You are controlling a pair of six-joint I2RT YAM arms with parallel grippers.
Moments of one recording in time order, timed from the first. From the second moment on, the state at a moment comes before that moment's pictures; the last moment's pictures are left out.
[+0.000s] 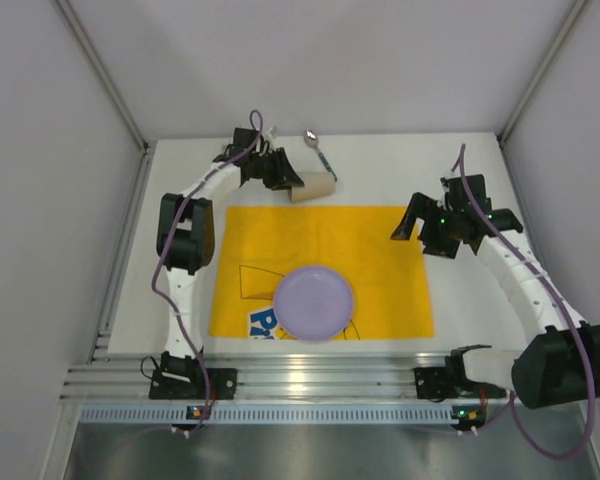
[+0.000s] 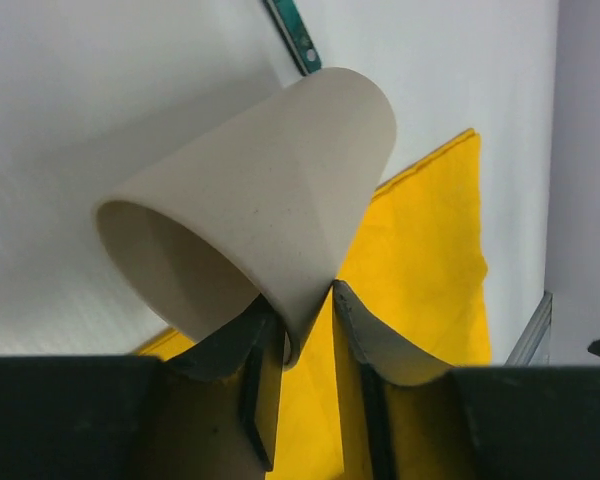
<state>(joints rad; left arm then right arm) -0.22 2.30 1.87 -0.33 0.67 -0.48 0.15 1.21 1.05 -0.77 -0.25 0.52</state>
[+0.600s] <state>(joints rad) -0.47 2.18 2.04 -0.62 0.42 -0.22 0.15 1.36 1.20 -0.77 -0.27 0.47</state>
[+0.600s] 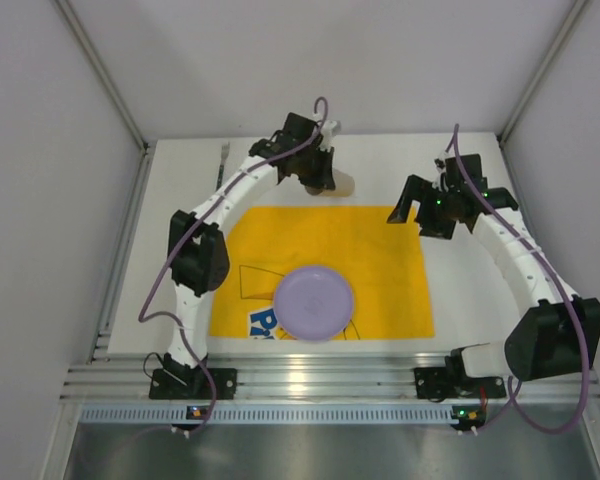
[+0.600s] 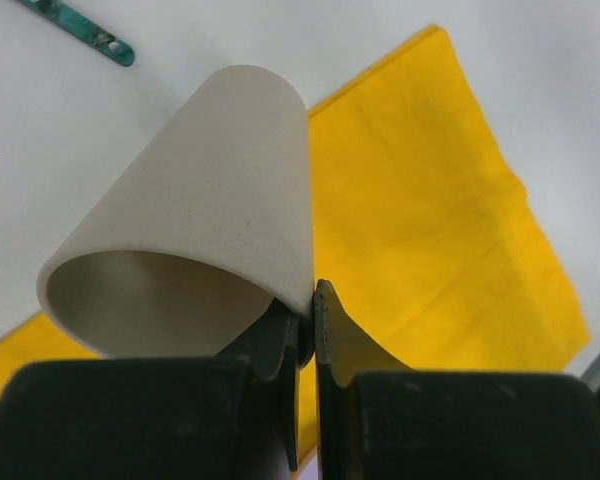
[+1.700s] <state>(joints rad) -1.07 2.08 2.02 -1.09 0.04 0.11 0.15 1.12 1.00 -0.98 -0.11 0.46</state>
